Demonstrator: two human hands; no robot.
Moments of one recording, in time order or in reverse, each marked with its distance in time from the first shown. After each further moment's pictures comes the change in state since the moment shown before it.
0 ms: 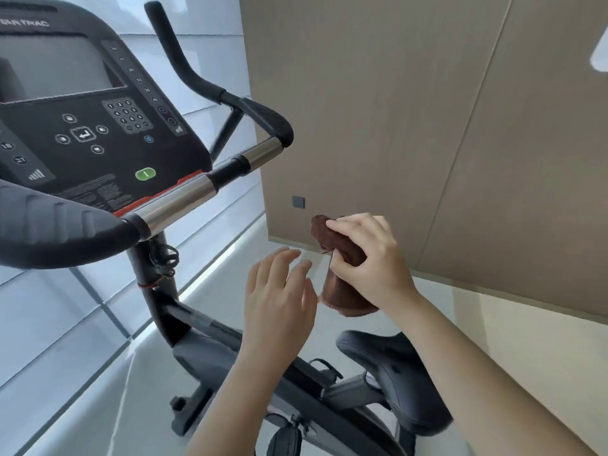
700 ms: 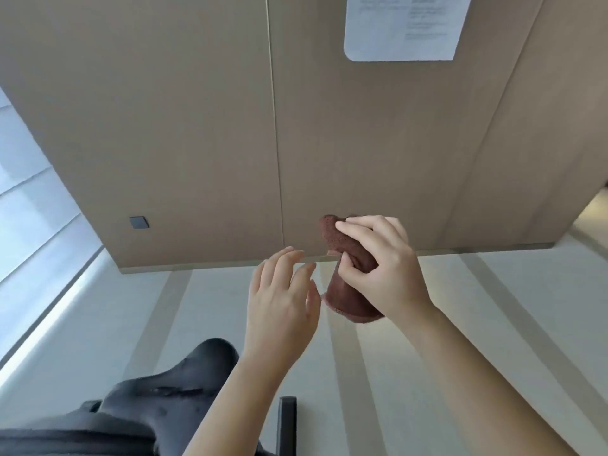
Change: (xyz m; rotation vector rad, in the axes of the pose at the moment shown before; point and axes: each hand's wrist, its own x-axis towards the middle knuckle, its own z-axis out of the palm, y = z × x) left_hand 0.023 0.341 0.169 -0.357 -0.137 0.288; right_hand -0.116 0.203 -0.316 -0.381 0.240 0.225
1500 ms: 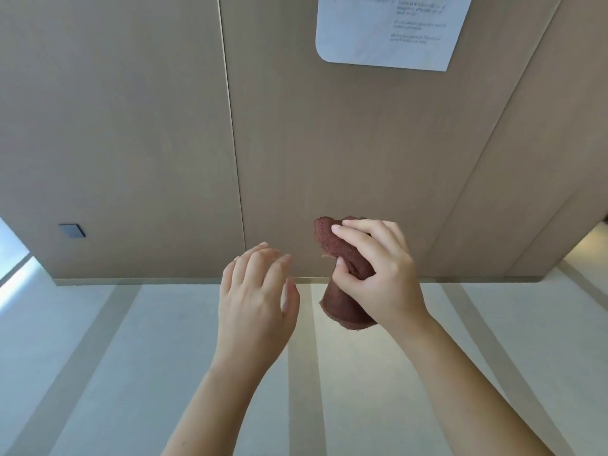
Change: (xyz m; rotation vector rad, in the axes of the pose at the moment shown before) left_hand 0.171 0.015 0.195 0.031 0.060 -0.084; right_hand 0.136 0.236 0.027 0.001 0.049 -0.111
